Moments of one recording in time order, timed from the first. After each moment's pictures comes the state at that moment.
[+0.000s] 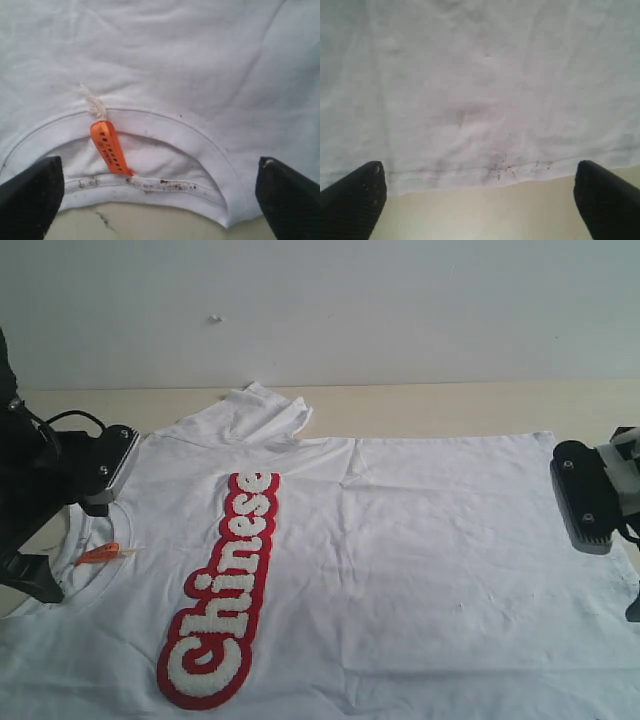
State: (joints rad) left arm -0.21 1.83 -1.15 -0.11 0.92 1.58; right arm -0.03 1.54 -0.85 -0.06 0.80 -1.36
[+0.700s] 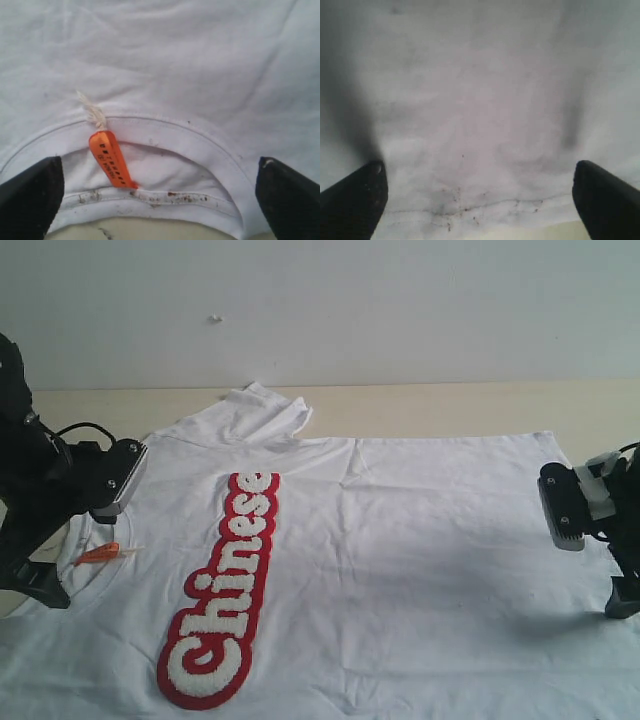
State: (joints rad) left arm -0.21 1.89 -1.15 -0.11 0.88 1.61; right arm -0.16 1.90 -0.99 -0.05 0.67 -1.44
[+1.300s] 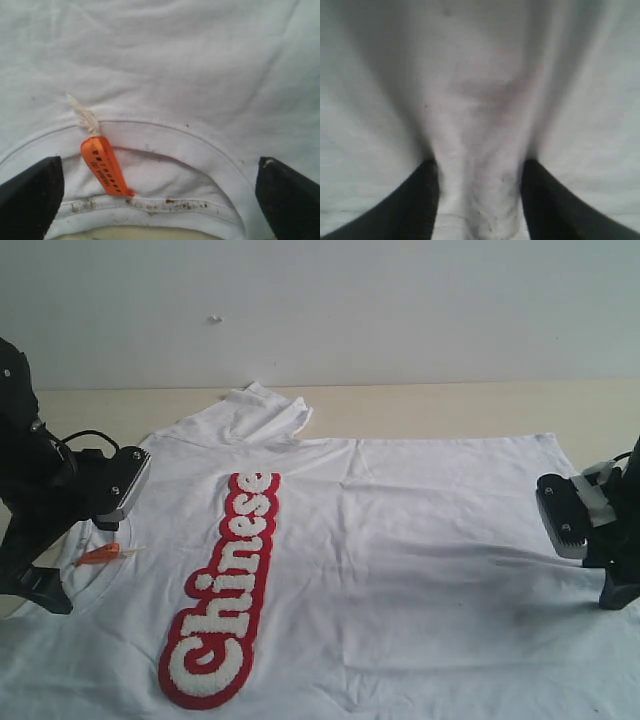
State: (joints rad) left arm -0.21 1.91 -1.15 -0.11 0.87 1.62; right arm -0.16 1.96 -1.01 -0.03 0.76 -1.50
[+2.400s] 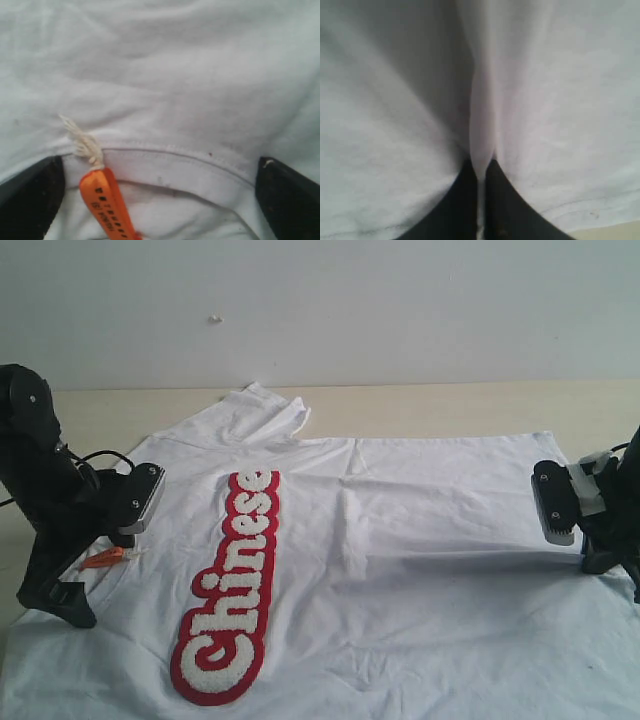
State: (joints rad) left arm -0.21 2.02 -1.16 -0.18 0.81 1.62; right arm -0.16 1.96 -1.02 -0.02 0.65 -1.44
